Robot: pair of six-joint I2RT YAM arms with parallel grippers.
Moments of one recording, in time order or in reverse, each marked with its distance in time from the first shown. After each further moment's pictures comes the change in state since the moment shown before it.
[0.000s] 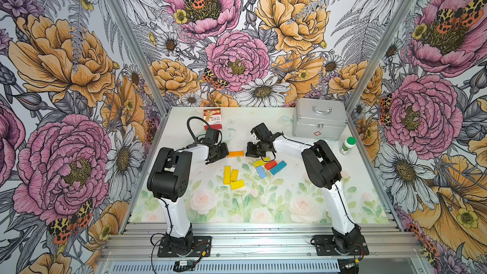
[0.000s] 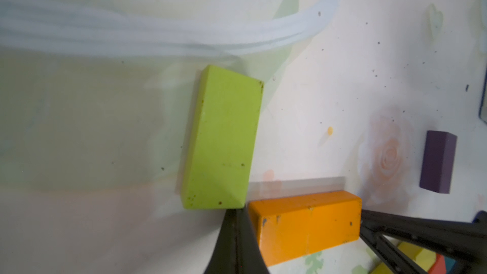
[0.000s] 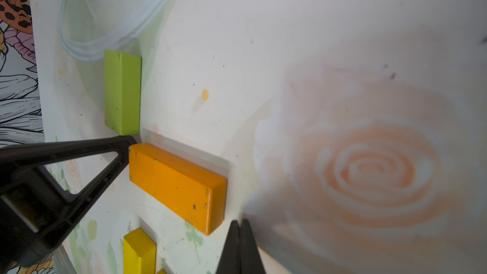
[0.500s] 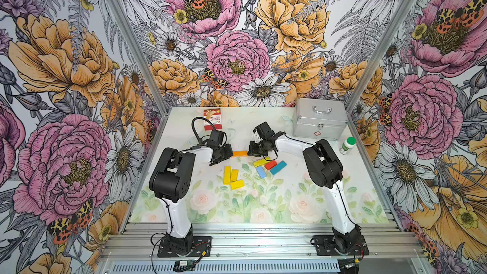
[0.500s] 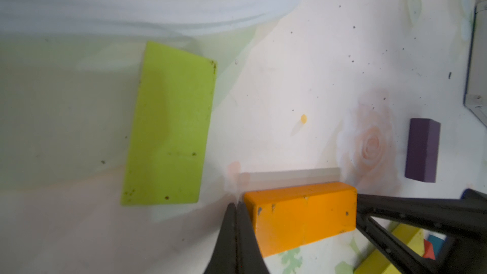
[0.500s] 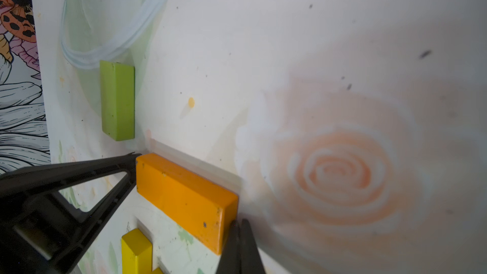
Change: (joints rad) left arm -0.056 -0.005 -0.032 0.064 -0.009 -0.035; right arm -0.019 -0.005 -0.023 0.014 -0.024 -0.001
